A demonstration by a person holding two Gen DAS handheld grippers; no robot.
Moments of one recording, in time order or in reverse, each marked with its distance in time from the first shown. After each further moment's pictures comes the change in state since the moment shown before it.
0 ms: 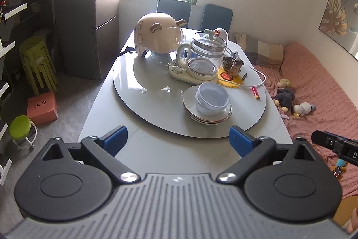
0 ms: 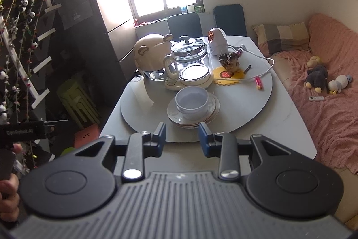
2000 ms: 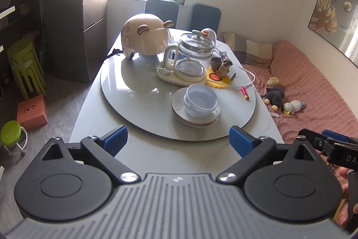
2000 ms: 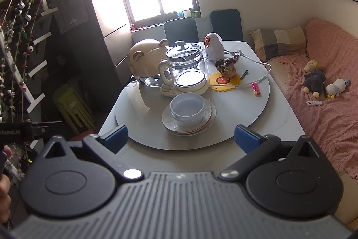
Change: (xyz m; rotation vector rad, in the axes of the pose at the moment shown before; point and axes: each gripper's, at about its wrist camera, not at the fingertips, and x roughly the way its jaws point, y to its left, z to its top) left arm 0.003 -0.001 0.007 0.027 -0.001 -0.069; right arm 0.010 -0.002 0.003 -0.003 -0.035 -0.027
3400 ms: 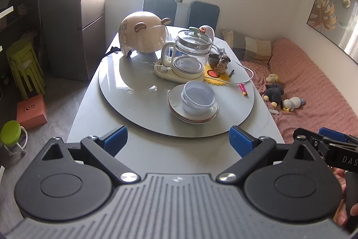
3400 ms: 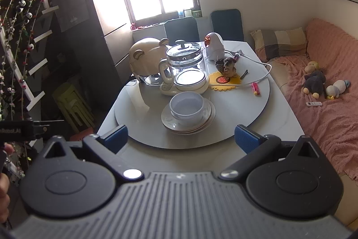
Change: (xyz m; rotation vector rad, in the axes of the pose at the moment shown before) left arm 0.007 -0.012 0.004 0.013 0.023 0.005; right arm 0.003 -0.008 0.001 -0.014 0.009 0.007
